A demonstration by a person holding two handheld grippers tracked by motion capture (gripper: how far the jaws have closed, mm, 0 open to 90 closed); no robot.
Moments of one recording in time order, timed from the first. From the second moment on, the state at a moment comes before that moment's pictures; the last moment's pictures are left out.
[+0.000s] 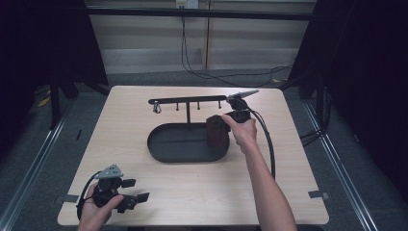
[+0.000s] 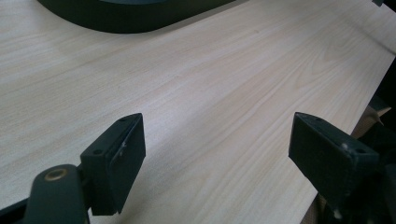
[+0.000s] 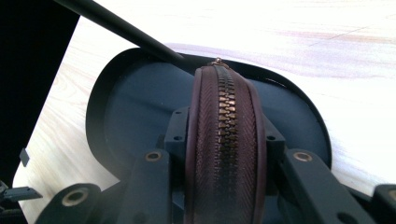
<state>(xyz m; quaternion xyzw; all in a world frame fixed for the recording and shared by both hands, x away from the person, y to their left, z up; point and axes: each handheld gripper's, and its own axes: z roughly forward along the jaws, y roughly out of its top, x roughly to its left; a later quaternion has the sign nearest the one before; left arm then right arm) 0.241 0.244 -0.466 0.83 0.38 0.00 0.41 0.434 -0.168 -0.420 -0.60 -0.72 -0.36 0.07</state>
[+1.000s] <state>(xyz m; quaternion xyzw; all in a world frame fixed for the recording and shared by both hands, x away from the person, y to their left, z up) 0.242 0.242 -0.466 0.83 0.38 0.00 0.41 0.439 -0.156 -0.451 -0.60 -0.72 -0.35 0.07</state>
